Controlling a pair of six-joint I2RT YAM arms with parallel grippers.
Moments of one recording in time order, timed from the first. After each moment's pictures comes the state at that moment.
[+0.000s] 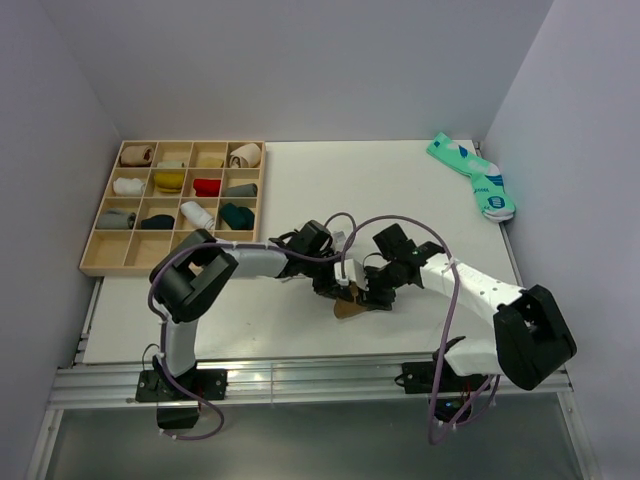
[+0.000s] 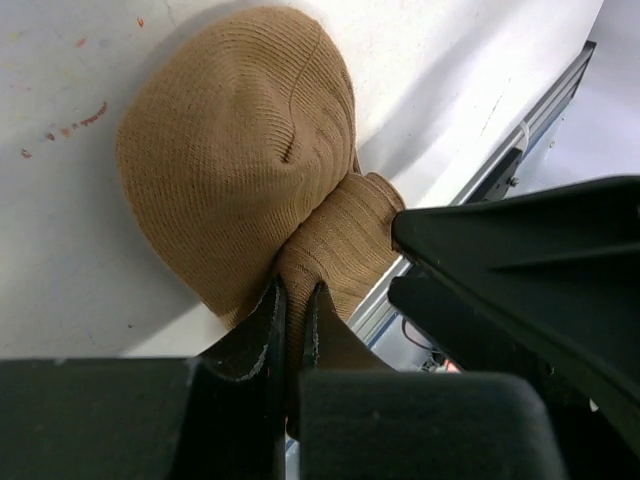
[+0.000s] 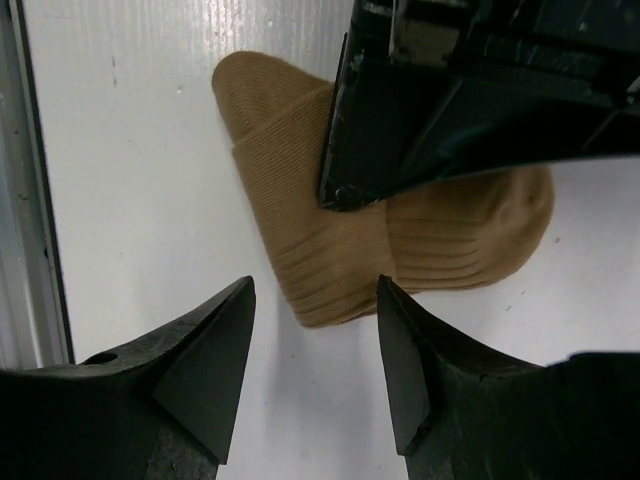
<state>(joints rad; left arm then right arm) -0.83 1.96 1.09 -0.03 0.58 -0.89 0.52 1.30 0.71 -0.65 -0.54 -1.01</state>
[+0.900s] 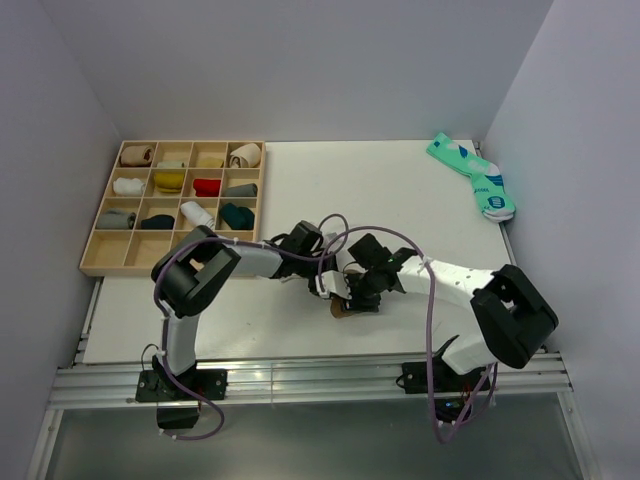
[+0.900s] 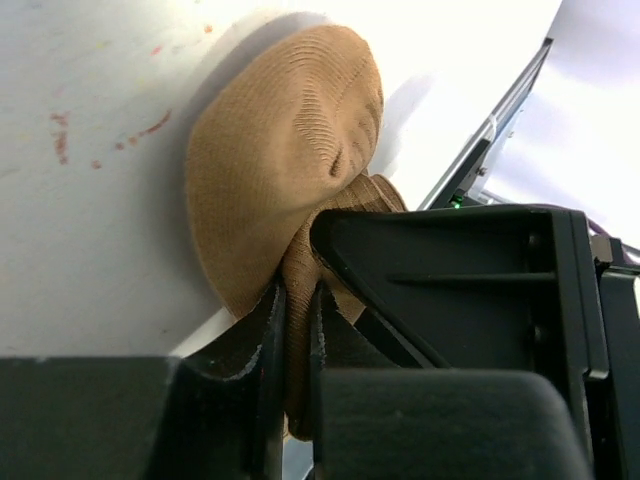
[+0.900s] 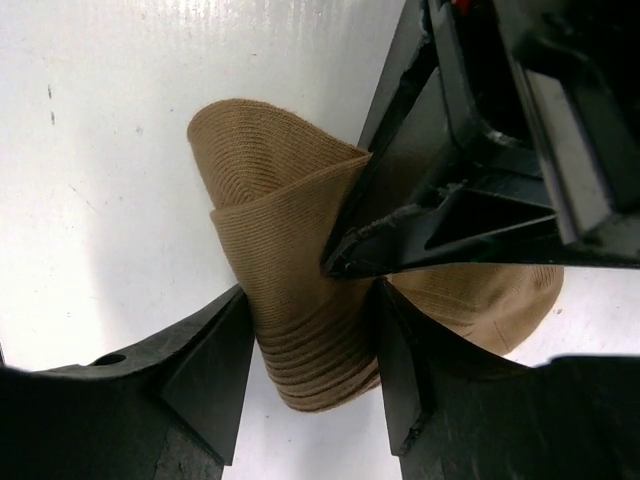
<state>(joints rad) -0.78 1.99 1.05 0.06 0.69 -0.93 0.69 1.43 0.71 -0.50 -0.37 -0.95</state>
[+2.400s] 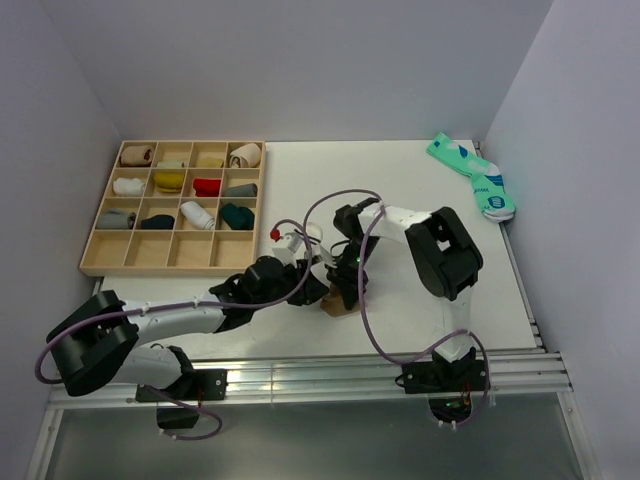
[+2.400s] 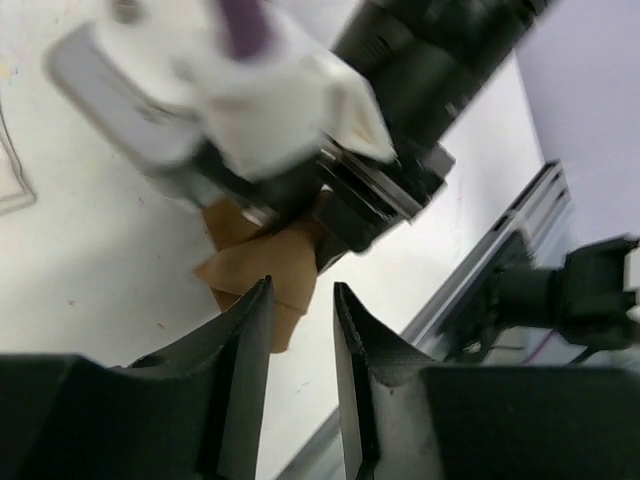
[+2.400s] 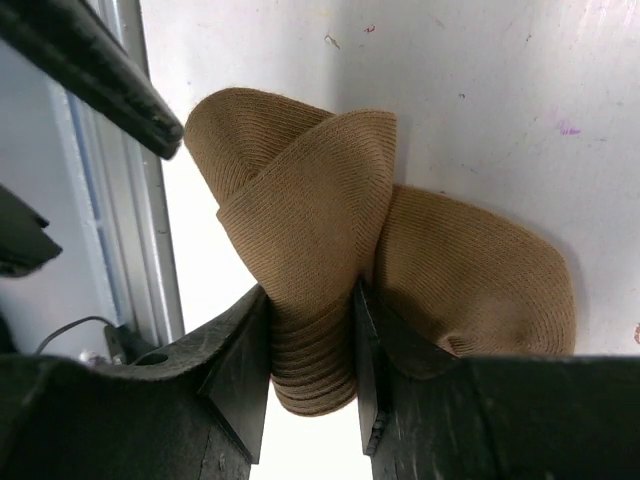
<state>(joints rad) -0.94 1.32 0.52 0.37 0.03 -0.84 0.56 1.98 1.28 -1.12 -0.70 -1.01</state>
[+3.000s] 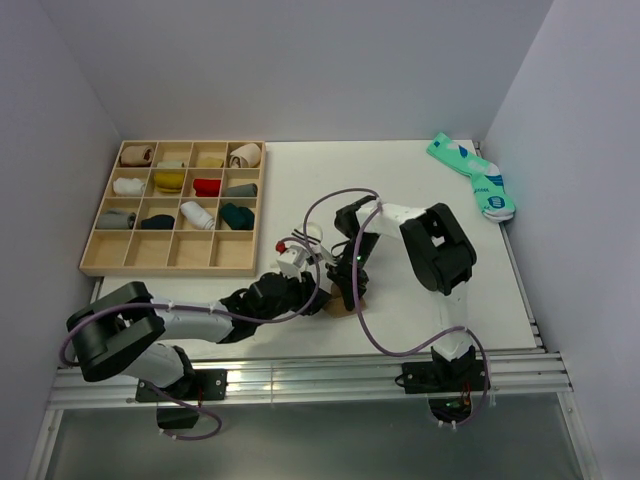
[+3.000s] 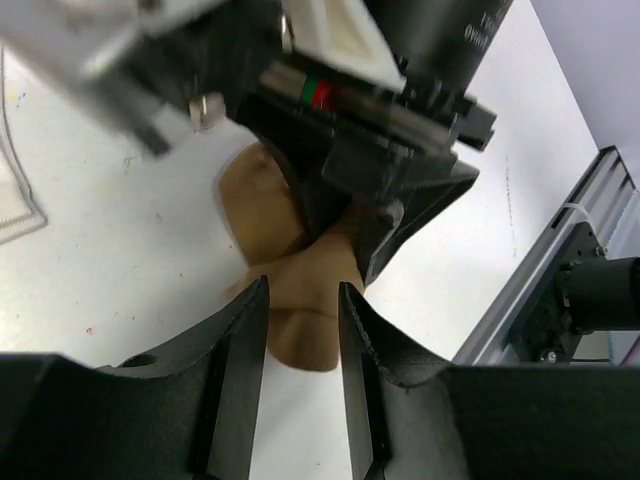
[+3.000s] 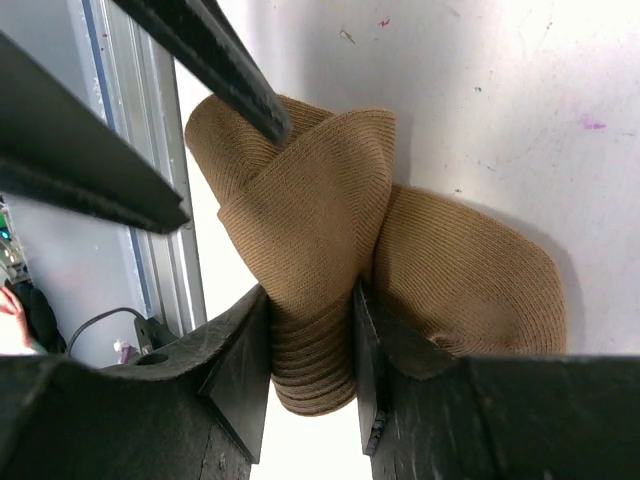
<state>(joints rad) -1.02 1.43 0.43 0.64 -0.08 -0.68 0.54 2.05 1.34 -1.22 -0.74 -1.03</state>
